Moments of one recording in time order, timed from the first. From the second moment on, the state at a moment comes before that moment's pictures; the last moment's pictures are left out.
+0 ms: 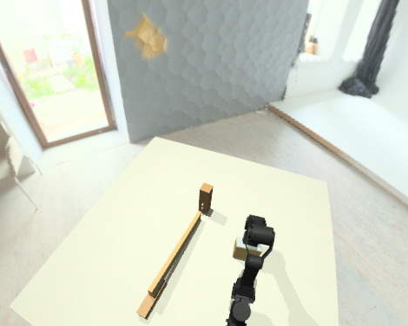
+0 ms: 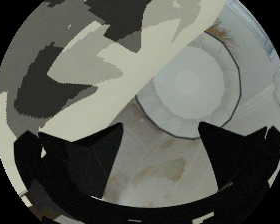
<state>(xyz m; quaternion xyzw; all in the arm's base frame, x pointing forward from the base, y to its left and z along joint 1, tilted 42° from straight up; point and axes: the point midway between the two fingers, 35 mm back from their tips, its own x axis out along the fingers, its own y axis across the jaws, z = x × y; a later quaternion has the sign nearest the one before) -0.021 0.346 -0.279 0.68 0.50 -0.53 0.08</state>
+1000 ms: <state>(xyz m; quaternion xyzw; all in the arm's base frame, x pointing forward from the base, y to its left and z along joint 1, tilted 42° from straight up) 0.267 0.213 -0.100 0.76 -0.36 -0.46 -0.27</state>
